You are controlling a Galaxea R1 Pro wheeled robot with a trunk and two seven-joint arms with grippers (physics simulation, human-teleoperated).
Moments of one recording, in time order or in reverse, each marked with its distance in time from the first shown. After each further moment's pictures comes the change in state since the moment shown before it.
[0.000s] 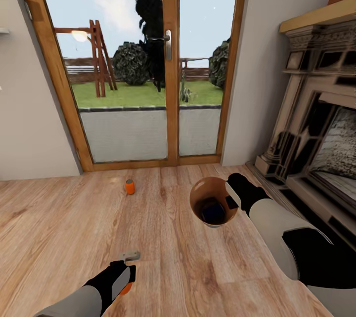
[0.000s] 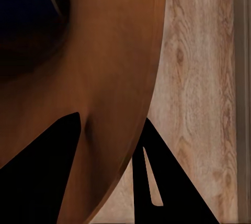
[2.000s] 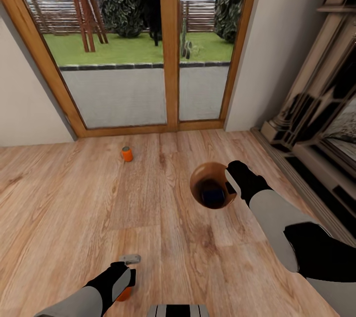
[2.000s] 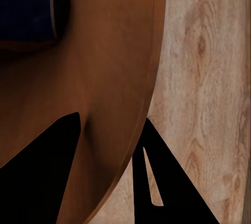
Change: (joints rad) left arm 0.000 -0.004 0.000 0.013 -0.001 0.042 0.006; right arm -0.042 0.000 0.004 -0.098 0.018 0.016 -0.022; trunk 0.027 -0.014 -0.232
